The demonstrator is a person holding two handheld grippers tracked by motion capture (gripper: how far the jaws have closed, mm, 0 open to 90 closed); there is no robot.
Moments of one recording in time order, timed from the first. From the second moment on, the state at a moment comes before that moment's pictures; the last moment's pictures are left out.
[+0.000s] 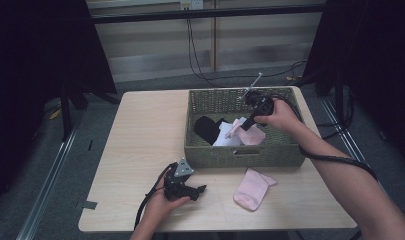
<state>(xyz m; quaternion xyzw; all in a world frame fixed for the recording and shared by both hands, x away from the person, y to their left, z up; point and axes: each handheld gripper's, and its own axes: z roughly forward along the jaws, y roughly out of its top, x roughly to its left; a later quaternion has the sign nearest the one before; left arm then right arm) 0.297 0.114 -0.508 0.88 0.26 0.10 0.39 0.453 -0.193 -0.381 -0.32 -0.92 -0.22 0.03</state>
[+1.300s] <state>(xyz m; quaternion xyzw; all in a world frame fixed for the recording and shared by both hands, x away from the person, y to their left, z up) 0.297 0.114 -0.508 0.88 0.27 0.10 0.38 0.401 -0.213 -0.296 -0.25 -0.94 -0.23 0.03</state>
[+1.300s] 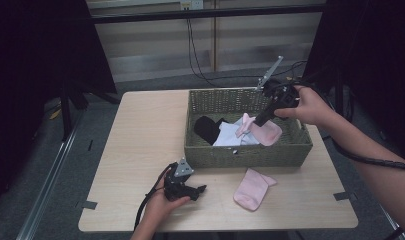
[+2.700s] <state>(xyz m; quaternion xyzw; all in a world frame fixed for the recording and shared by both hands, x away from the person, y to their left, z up) 0.297 0.114 -0.509 0.88 0.27 0.10 0.39 0.331 -0.207 -0.313 -0.19 -0.95 -0.26 0.05</state>
